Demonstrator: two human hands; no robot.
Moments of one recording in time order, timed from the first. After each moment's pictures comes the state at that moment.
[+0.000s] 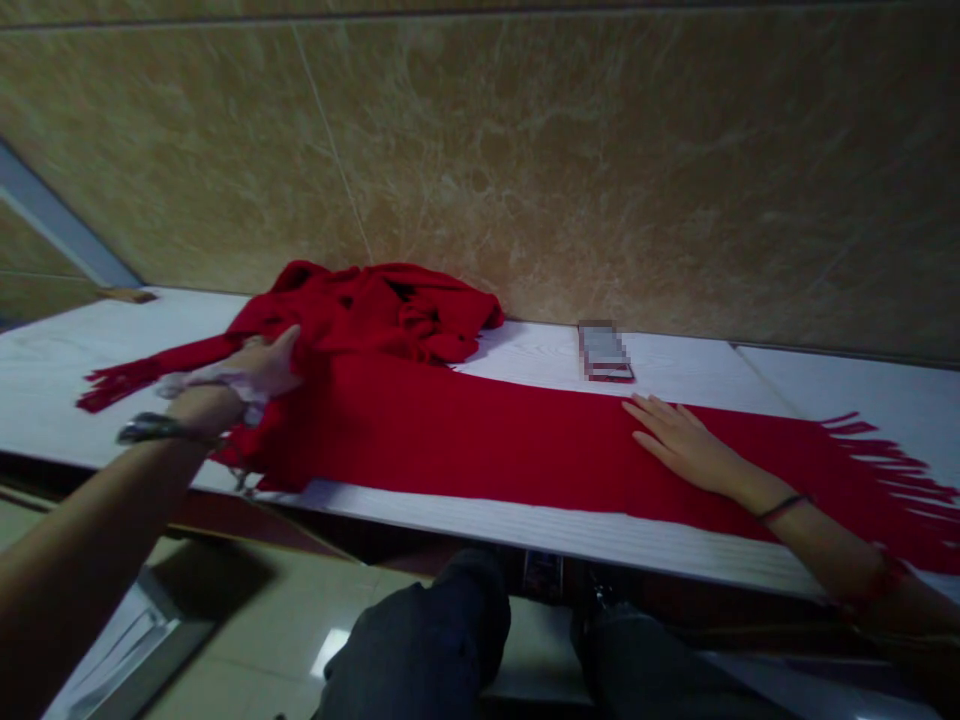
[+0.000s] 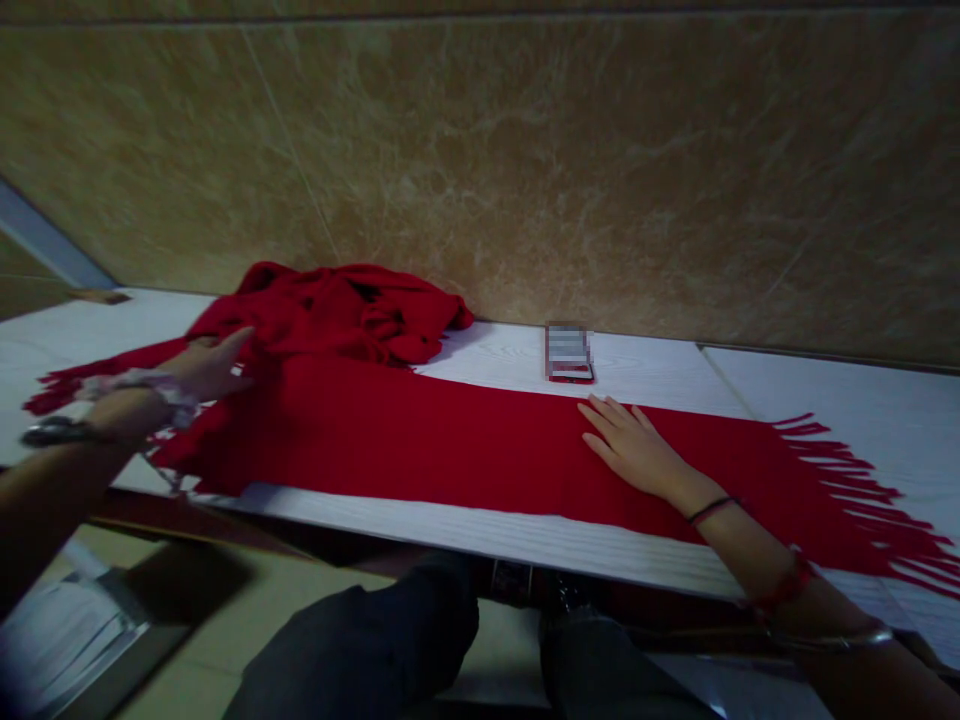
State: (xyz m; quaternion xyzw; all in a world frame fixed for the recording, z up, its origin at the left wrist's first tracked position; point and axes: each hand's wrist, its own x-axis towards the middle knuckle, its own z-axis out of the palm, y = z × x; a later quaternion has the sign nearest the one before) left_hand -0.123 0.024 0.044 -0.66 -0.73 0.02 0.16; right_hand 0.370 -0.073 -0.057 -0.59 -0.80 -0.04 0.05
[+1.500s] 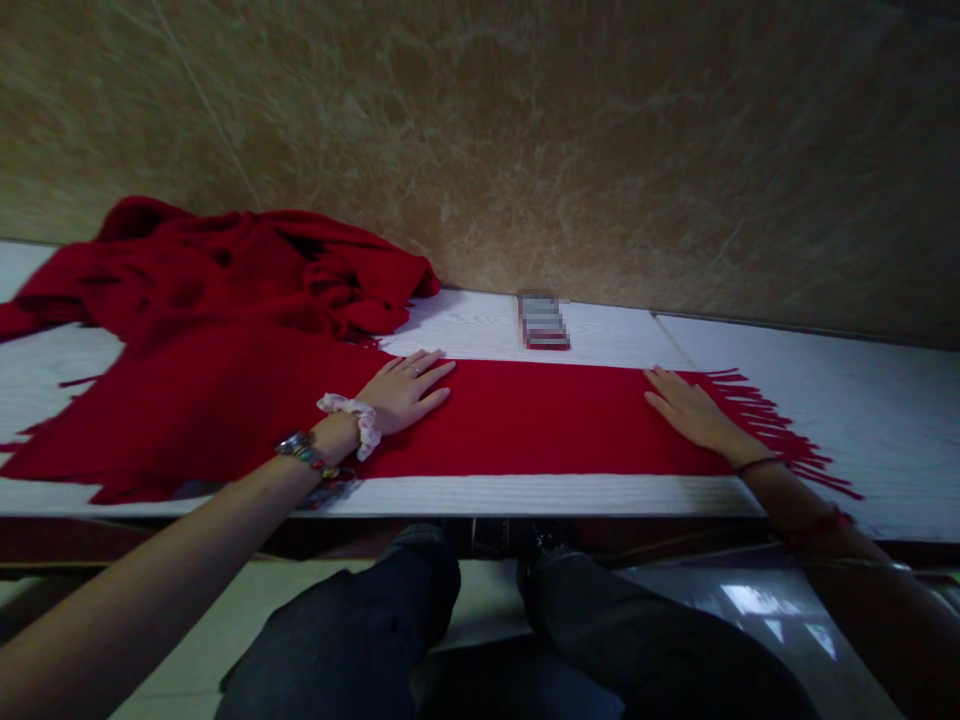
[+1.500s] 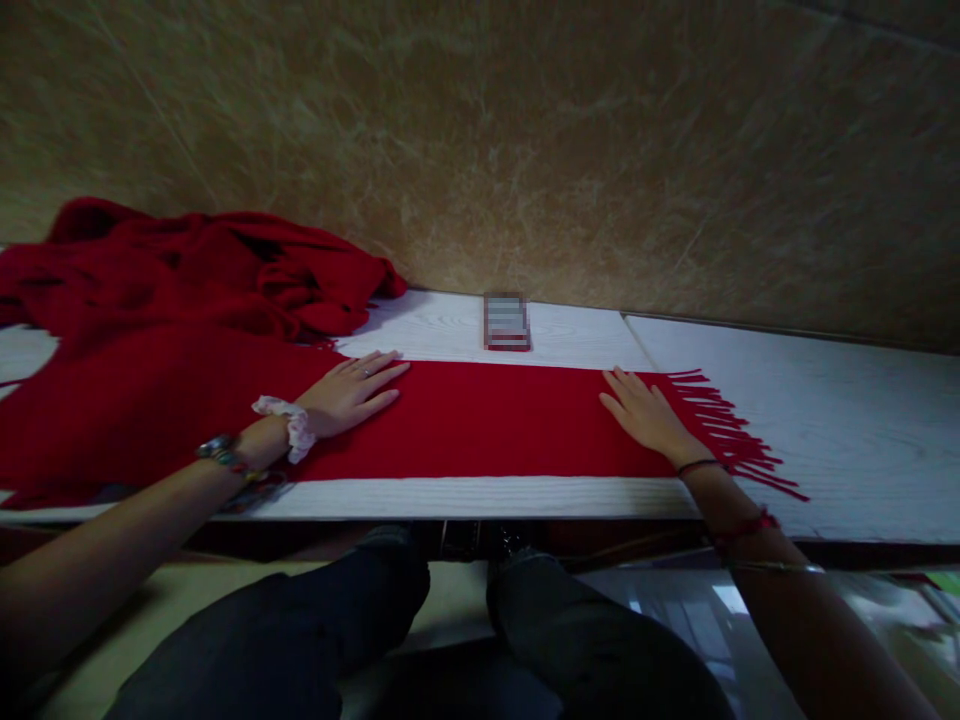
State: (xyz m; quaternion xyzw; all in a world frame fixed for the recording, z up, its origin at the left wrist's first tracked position) left_hand 0.054 0.012 -0.040 -0.91 -0.41 0.00 0.03; right_hand 0.465 -0.110 -0.058 -0.73 -0.68 -0.03 0.05
